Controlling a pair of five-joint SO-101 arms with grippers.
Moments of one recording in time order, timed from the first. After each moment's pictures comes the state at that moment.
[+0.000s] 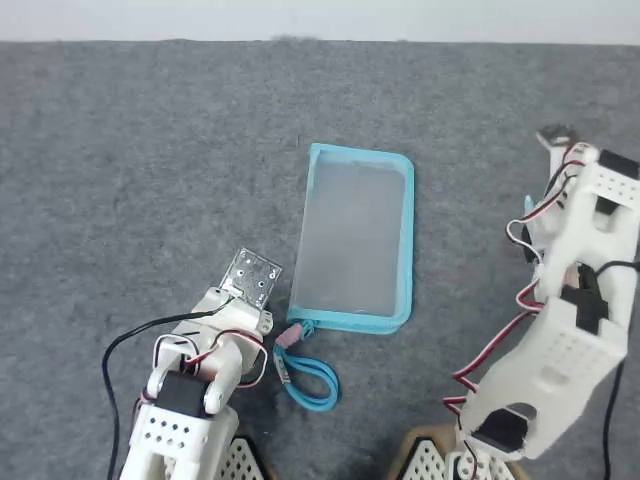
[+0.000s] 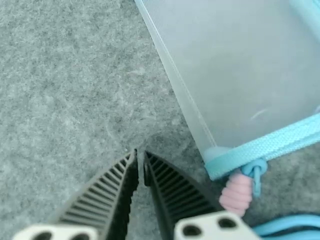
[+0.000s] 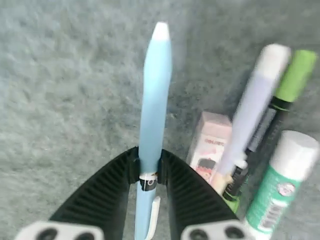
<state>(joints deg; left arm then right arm) 7.7 -91.7 97.4 55.3 -8.7 22.3 28.1 -10.5 81.4 33.7</state>
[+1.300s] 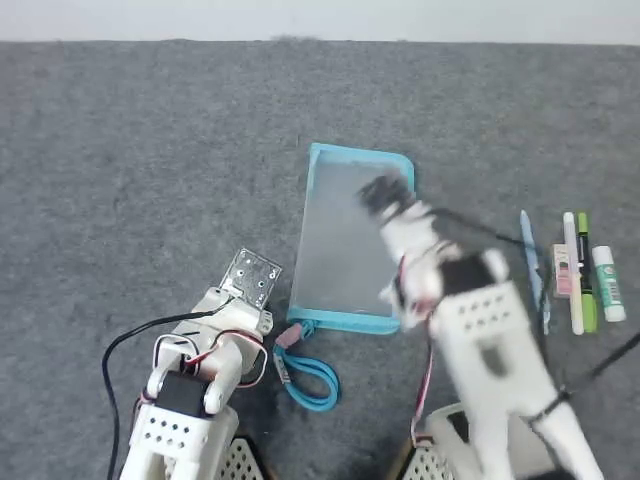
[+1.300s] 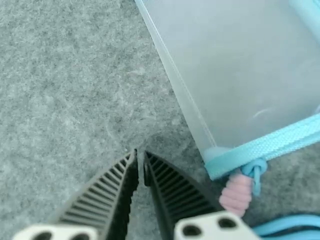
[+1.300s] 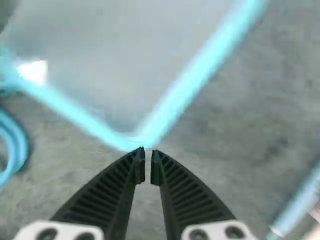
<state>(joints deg) 7.7 -91.7 97.4 55.3 -8.7 -21.7 -38.9 49.6 70.7 18.8</state>
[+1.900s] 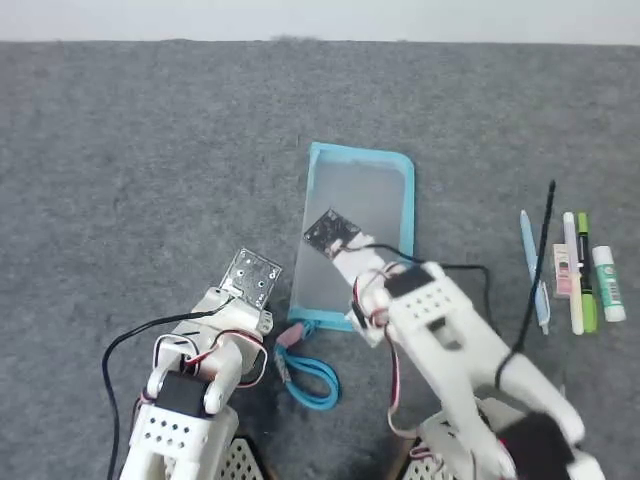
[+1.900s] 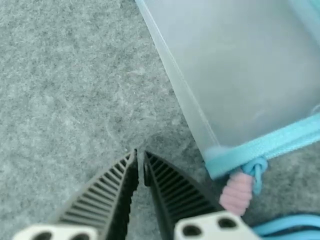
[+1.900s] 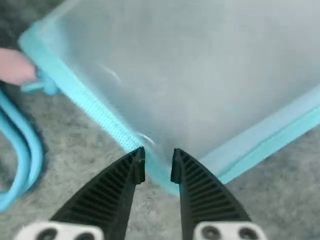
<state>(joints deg) 7.7 -91.7 97.4 55.3 -8.7 -29.8 -19.3 53.5 52.2 18.8</state>
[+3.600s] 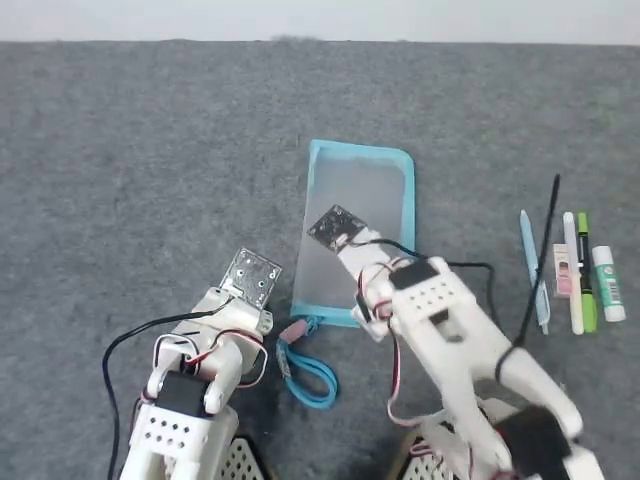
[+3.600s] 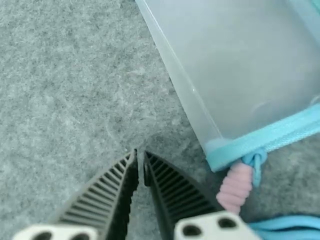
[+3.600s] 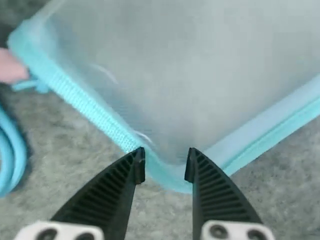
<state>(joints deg) 7.7 -91.7 97.4 55.3 -8.7 -27.7 -16.8 52.3 51.6 20.7</state>
